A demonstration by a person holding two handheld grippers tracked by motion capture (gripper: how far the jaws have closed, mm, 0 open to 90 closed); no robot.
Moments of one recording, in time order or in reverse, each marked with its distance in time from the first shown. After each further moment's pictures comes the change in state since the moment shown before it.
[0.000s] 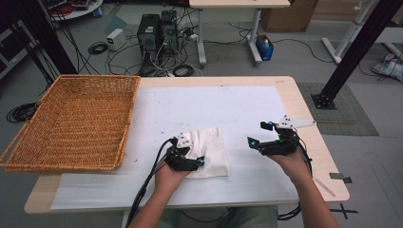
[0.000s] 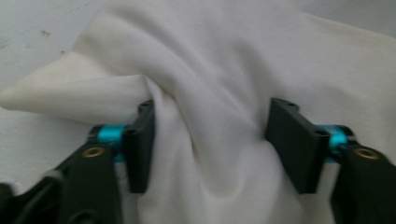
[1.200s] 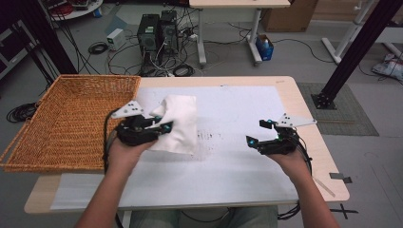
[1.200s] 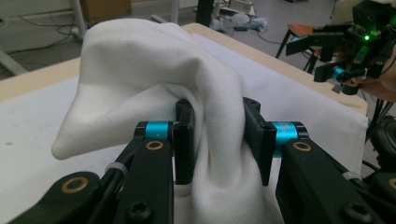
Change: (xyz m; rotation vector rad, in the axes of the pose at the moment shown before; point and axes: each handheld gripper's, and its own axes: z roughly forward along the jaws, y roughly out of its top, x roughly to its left) left arm 0.061 0.064 -0.154 -0.291 -0.097 -0.030; right arm 0.009 0.012 -0.003 -0.013 0.000 -0.013
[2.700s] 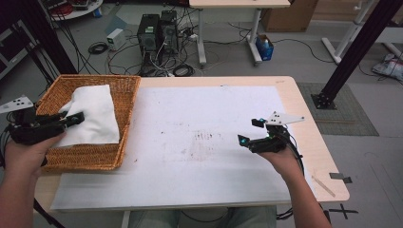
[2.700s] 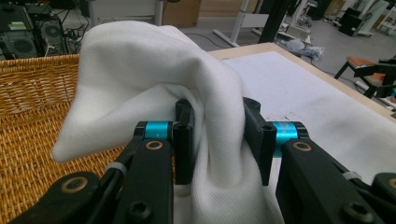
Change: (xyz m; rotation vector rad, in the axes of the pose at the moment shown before) left arm 0.107 -0.027 -0.171 -0.067 0.208 -0.139; right arm 0.010 0.008 0.020 0.029 0.002 -0.005
